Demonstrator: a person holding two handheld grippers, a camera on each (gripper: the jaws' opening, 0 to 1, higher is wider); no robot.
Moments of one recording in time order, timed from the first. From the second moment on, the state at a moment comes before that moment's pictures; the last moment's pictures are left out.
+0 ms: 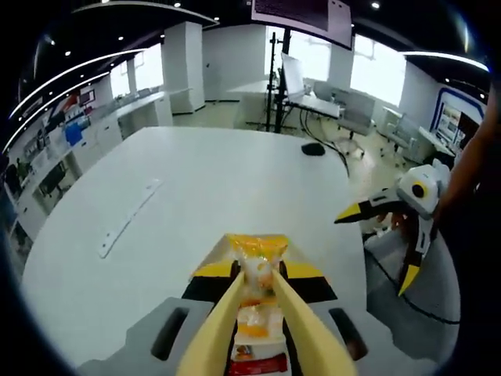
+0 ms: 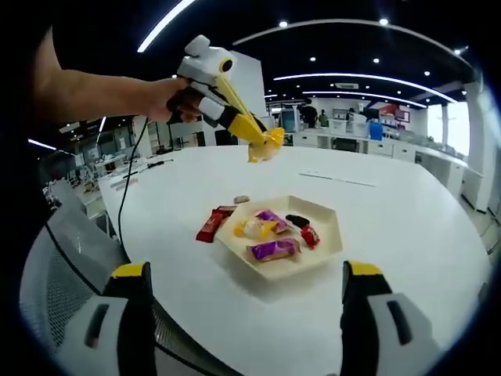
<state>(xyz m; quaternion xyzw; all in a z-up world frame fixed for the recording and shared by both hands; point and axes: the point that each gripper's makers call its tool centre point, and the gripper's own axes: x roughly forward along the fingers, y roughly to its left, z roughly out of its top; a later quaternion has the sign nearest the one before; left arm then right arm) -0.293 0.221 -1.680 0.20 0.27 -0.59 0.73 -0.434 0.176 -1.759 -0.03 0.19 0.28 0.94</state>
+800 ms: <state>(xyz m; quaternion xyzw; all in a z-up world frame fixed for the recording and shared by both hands) -0.304 0.223 -1.679 0.20 0.26 -0.59 0.74 -0.435 0.178 -1.760 -0.03 0.20 0.28 0.94</state>
